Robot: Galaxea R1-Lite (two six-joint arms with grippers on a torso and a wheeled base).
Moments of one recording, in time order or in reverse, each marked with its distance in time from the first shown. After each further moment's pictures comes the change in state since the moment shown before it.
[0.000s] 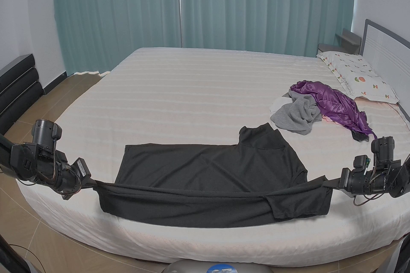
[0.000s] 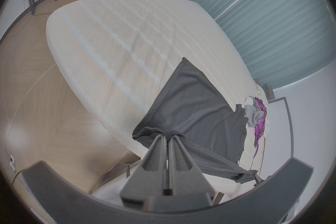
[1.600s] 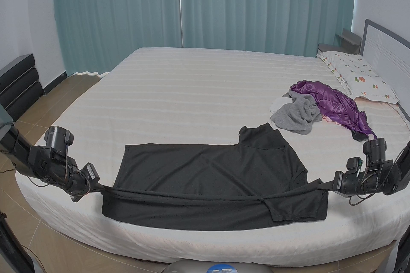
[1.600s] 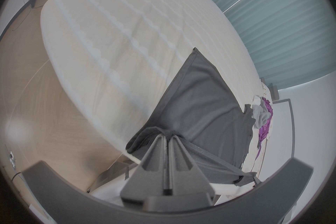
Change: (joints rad) left arm 0.012 0.181 -0.053 -0.047 -0.030 -0.006; right arm 0.008 0.106 -0.054 0.001 -0.029 -0.073
